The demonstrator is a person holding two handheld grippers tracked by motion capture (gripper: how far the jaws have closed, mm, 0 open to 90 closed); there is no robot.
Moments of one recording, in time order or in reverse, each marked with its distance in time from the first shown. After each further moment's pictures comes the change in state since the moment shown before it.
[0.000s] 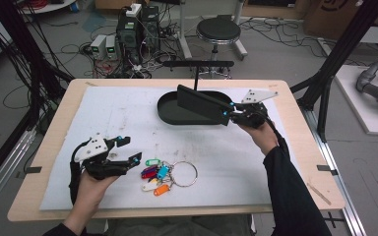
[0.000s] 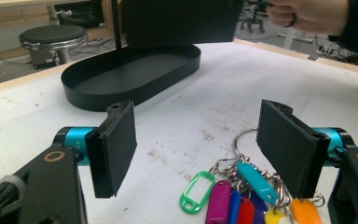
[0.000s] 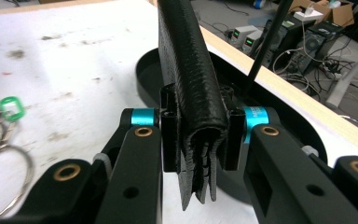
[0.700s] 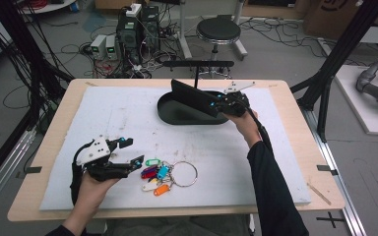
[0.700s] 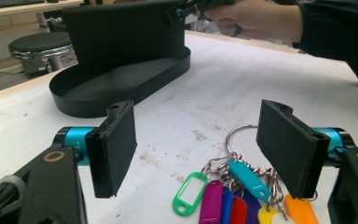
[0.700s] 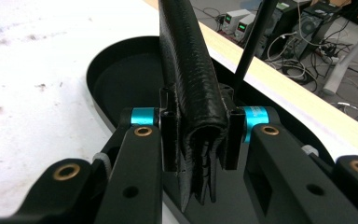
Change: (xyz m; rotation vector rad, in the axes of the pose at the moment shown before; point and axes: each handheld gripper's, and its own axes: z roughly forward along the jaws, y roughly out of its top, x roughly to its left) left arm -0.004 -0.001 0.001 -0.004 -0.033 0.040; right arm -0.029 0.001 0.070 0.059 -0.020 0.034
